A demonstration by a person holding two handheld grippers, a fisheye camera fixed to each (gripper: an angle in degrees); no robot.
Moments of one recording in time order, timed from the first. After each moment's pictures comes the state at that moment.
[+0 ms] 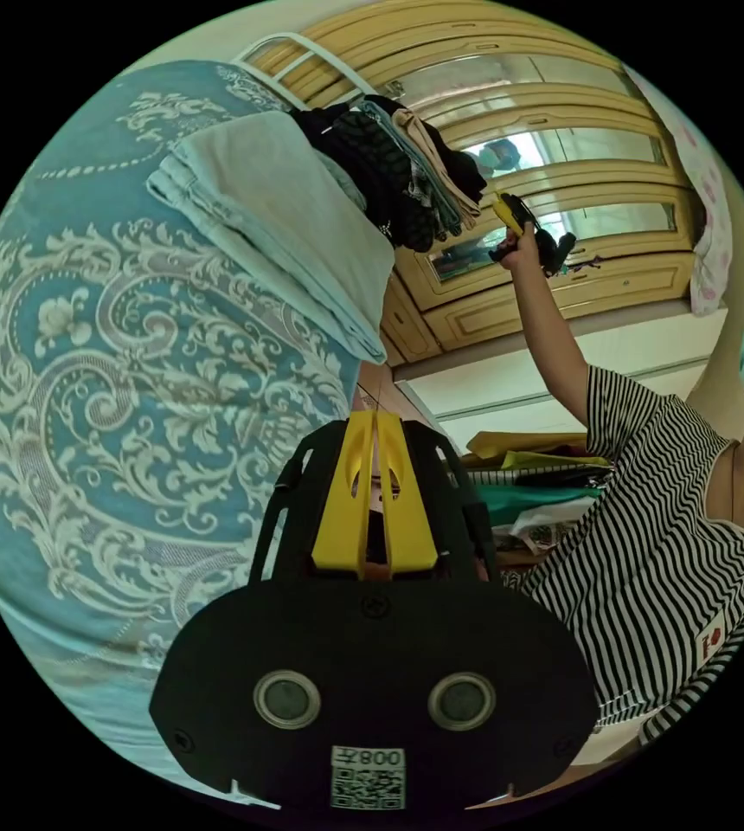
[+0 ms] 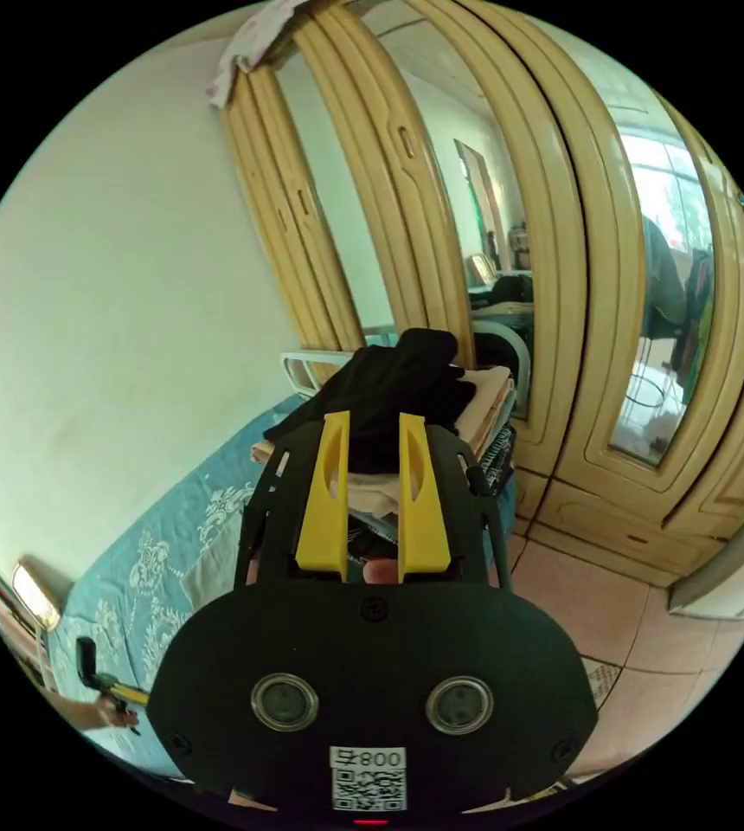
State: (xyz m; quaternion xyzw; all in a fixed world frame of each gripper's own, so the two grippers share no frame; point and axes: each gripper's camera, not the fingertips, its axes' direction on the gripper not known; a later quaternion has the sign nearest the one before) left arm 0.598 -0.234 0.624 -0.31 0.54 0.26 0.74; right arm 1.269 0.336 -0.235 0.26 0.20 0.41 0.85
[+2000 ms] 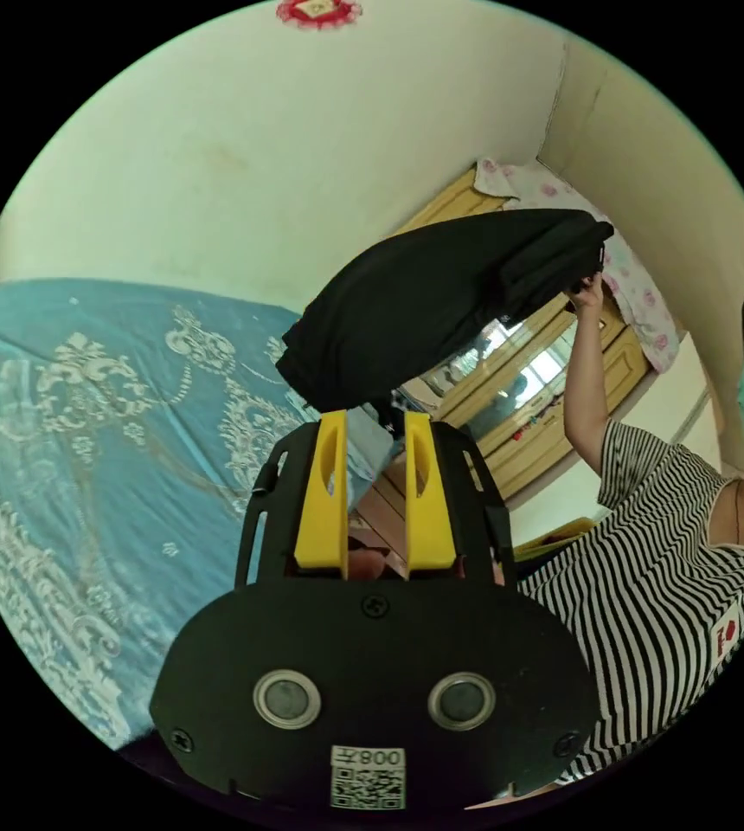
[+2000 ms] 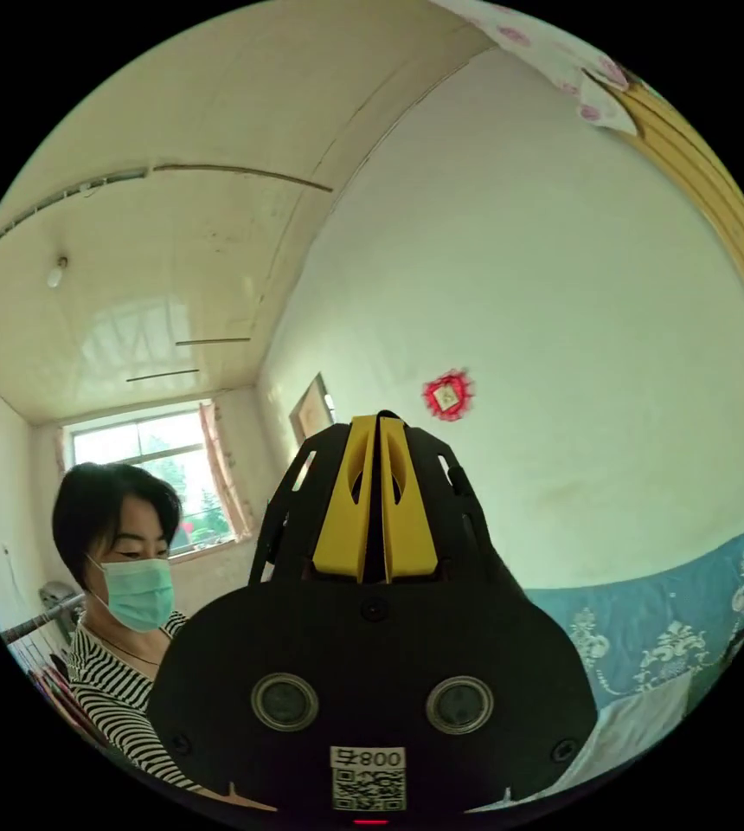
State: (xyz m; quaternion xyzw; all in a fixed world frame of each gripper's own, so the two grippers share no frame) left arm -0.134 -0.006 0.067 0.09 0.46 0.06 0.88; right arm 0.802 -0.068 -0.592 0.43 -0.46 -0.05 0.78
